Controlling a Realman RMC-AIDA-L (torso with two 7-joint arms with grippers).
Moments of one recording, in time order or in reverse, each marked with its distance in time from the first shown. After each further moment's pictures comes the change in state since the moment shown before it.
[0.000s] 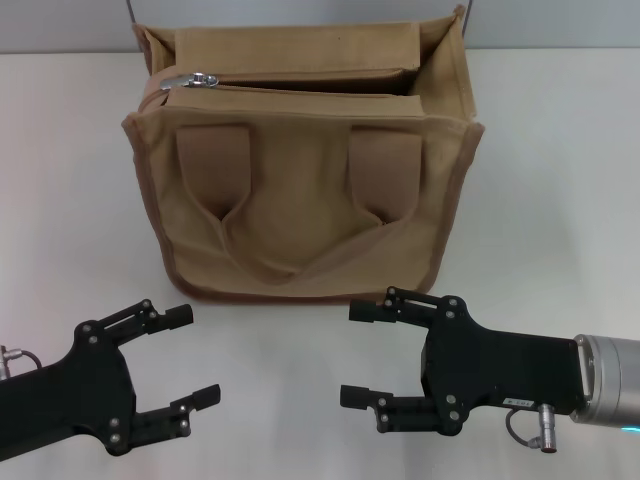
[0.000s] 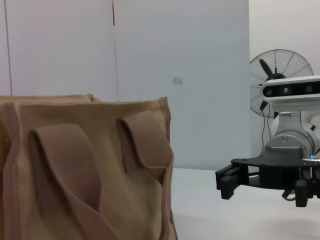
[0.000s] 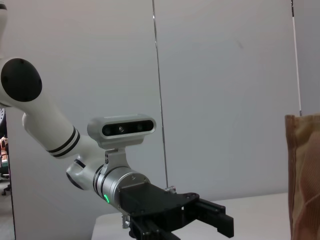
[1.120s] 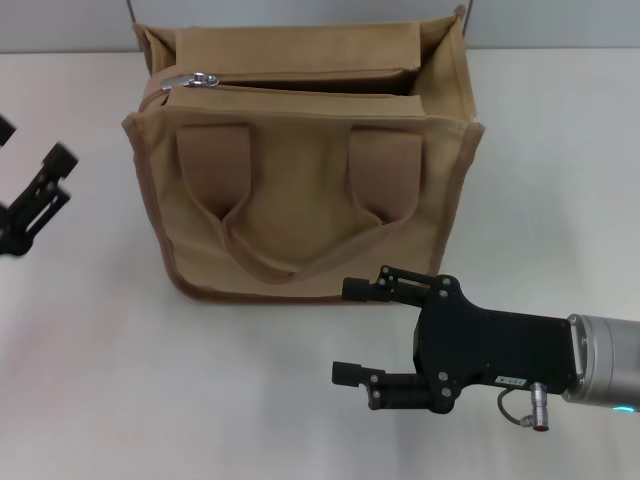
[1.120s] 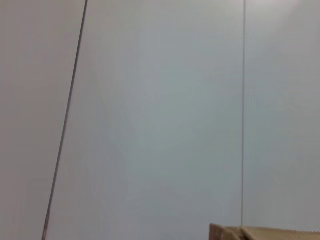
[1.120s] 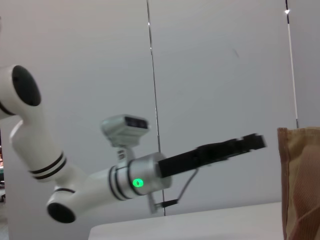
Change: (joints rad) left arm -0.051 -0.014 -0.470 -0.213 -0.227 -0.069 -0.014; right arm 0.026 0.004 0.018 -0.007 0.010 0.003 0.029
